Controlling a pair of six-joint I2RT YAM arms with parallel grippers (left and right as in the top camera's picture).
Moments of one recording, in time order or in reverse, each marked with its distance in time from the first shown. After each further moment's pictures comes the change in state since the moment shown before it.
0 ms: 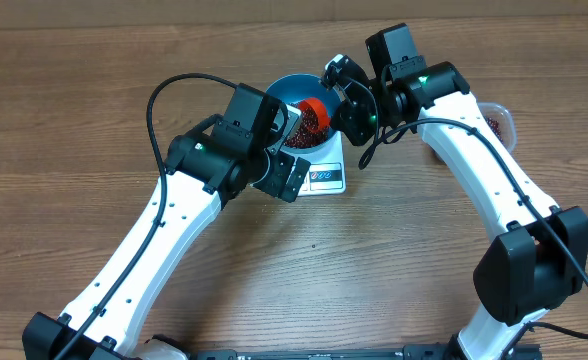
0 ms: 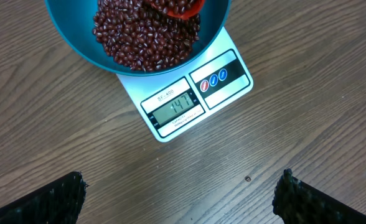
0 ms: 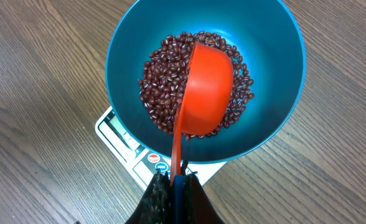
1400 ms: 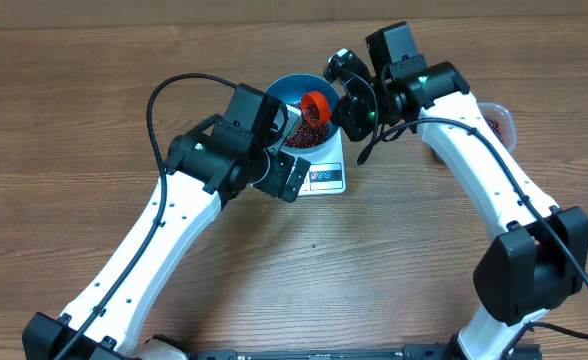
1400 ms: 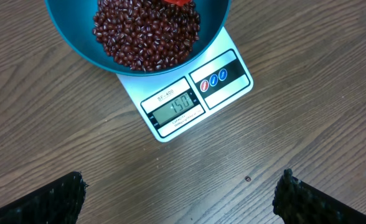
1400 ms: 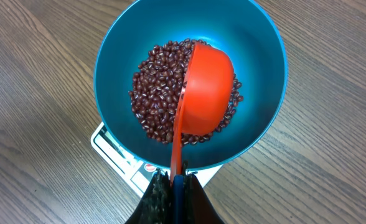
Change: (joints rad) left arm 0.000 0.000 0.000 0.000 0.000 0.000; right arm 0.001 0.000 0.000 0.033 0.025 0.085
